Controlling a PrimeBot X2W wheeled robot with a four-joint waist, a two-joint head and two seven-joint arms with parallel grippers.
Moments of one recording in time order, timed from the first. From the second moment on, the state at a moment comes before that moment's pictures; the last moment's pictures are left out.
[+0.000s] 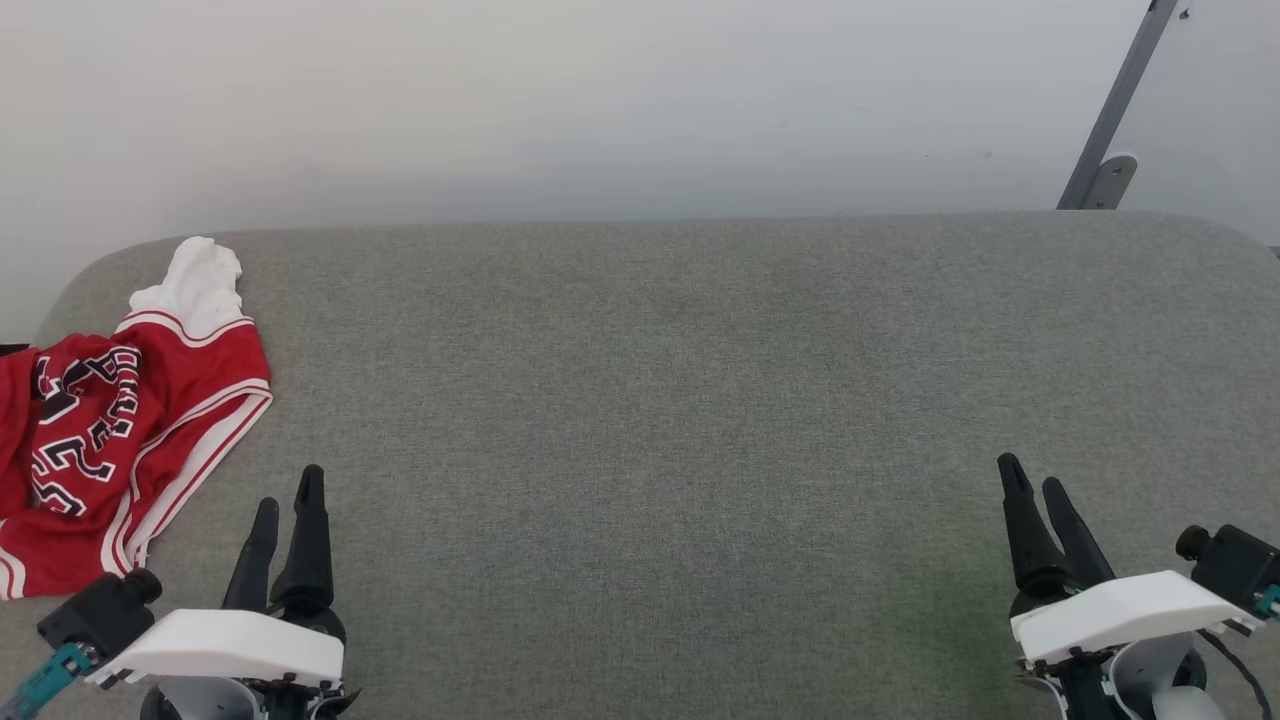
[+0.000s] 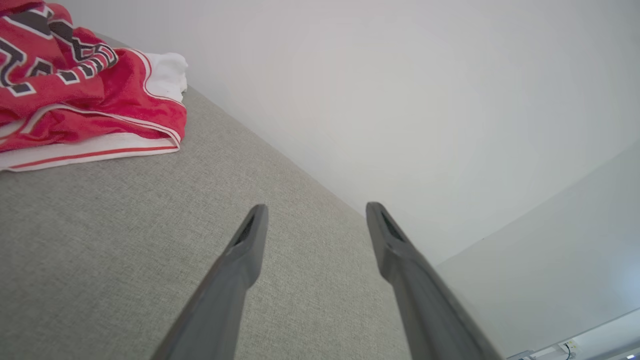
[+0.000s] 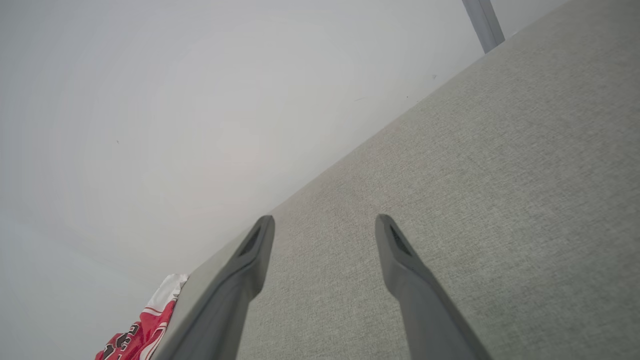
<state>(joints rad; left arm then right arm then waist) -0.03 0.13 0.03 0.17 -0.86 -0.08 -0.09 -0.07 -0.10 -0.01 0.27 0.84 0.13 -0.07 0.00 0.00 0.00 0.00</state>
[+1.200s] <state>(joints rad) 0.01 0.13 0.04 0.10 -0.51 -0.12 -0.18 -0.09 -0.13 0.02 0.23 0.52 0.13 -0.18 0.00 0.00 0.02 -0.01</state>
